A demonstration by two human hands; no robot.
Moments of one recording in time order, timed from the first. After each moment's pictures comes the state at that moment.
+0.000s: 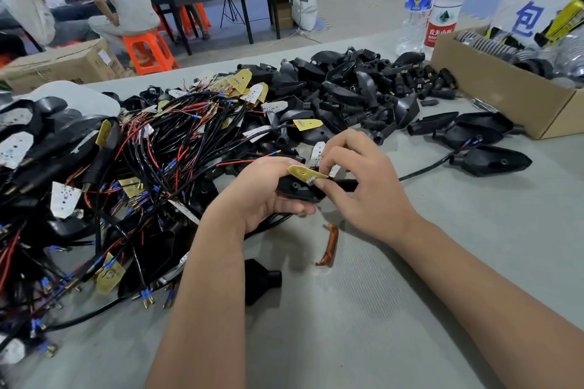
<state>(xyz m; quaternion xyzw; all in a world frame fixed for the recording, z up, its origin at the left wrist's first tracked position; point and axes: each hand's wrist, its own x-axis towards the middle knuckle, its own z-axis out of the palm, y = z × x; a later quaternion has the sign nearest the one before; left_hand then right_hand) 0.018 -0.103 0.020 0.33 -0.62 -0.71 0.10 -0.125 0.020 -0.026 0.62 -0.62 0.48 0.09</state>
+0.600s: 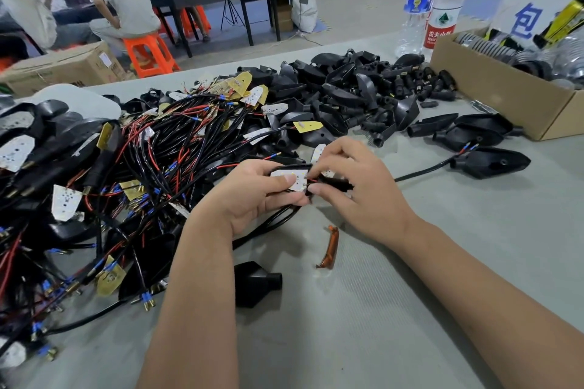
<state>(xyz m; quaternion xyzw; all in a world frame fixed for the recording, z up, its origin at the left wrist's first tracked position) 0.035 -0.118 0.015 0.29 -0.61 -0.73 0.12 -0.124 0.019 -0.026 0.62 -0.64 0.45 0.04</state>
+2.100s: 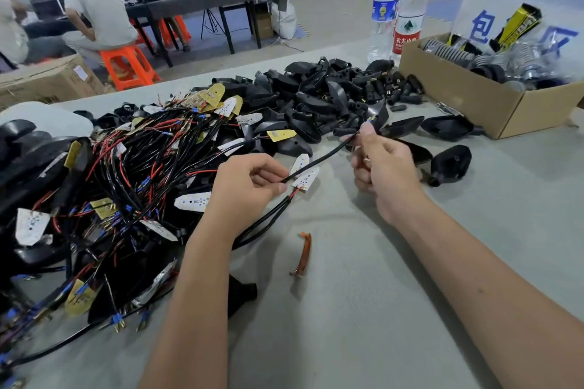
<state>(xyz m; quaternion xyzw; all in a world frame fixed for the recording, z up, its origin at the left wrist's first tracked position) 0.008 -0.112 0.001 0.26 -0.84 -0.39 0.26 -0.172 0.033 -0.019 0.19 -0.59 0.75 -0.24</state>
